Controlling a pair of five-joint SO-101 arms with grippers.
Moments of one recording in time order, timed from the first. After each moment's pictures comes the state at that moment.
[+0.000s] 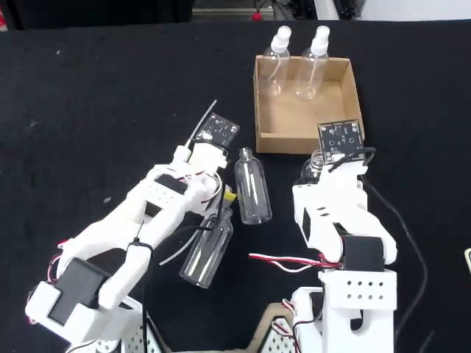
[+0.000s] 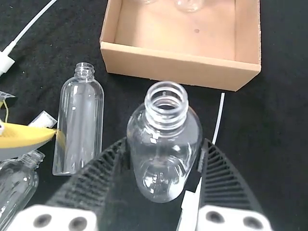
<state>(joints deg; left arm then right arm) 21.5 -8.0 46.1 26.4 -7.3 2.6 -66.1 57.4 65.7 8.3</state>
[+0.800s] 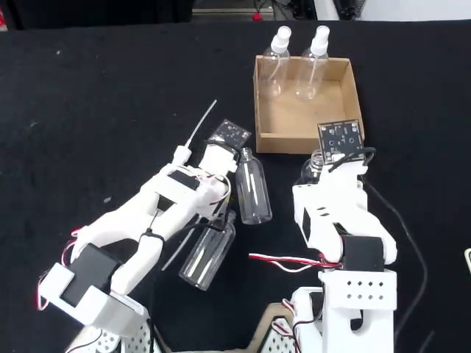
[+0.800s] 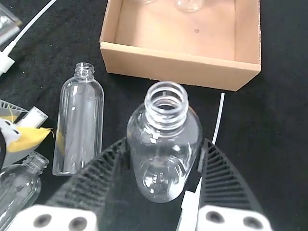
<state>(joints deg) 23.7 -0.5 40.9 31.9 -7.0 2.6 -66.1 57.4 65.7 8.4</state>
